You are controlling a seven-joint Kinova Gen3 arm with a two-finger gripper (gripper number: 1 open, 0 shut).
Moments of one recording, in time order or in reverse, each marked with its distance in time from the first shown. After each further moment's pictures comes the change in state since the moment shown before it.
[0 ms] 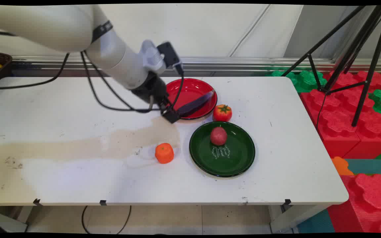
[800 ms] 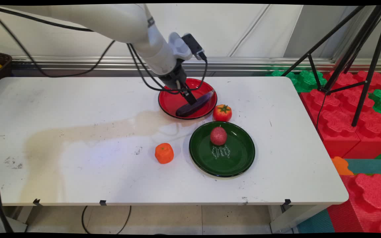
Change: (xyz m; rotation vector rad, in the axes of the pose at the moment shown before) arm 0.057 -0.049 0.081 0.058 -0.033 -0.085
